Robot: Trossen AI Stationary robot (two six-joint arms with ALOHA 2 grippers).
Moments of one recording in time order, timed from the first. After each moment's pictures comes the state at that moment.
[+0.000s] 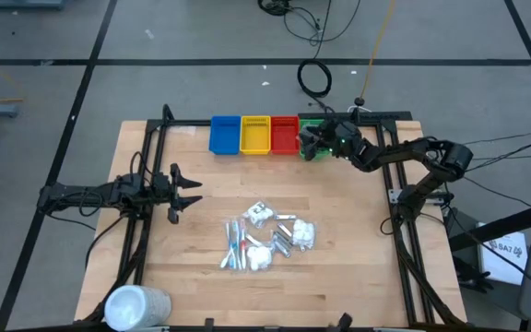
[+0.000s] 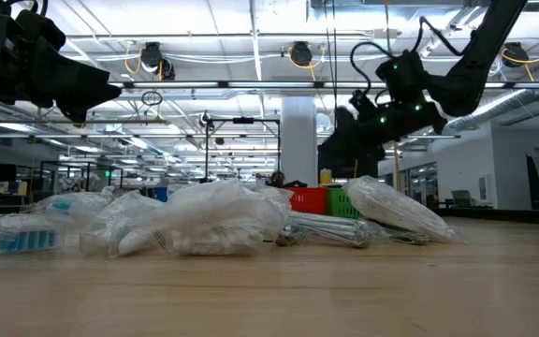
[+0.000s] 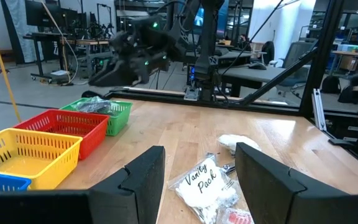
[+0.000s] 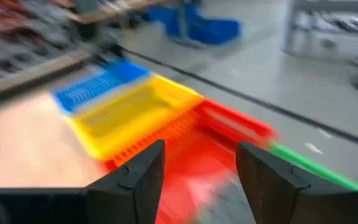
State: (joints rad) left arm -0.01 0.06 0.02 0.06 -0.09 -0.06; right arm -0.61 1.57 0.54 0.81 -0.02 0.17
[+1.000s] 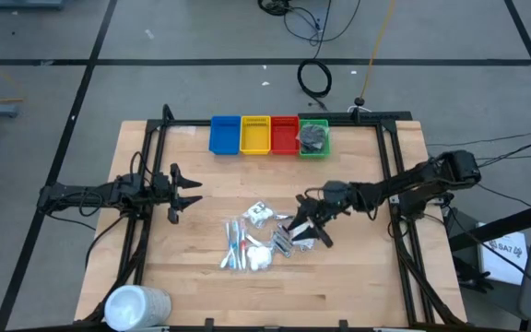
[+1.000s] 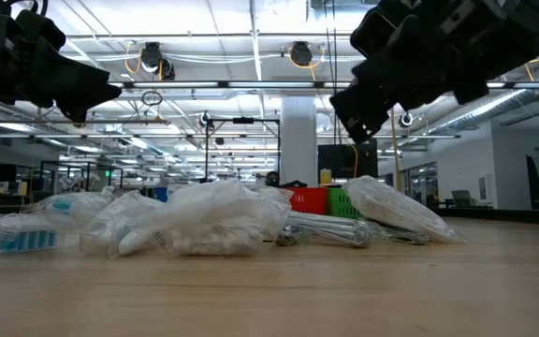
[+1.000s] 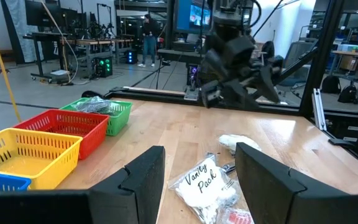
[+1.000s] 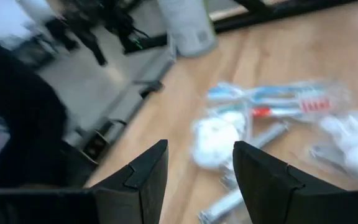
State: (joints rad) left arm -0.01 0.06 0.02 0.06 -0.09 -0.06; right arm 0.07 1.50 0.54 0.66 -0.46 0.26
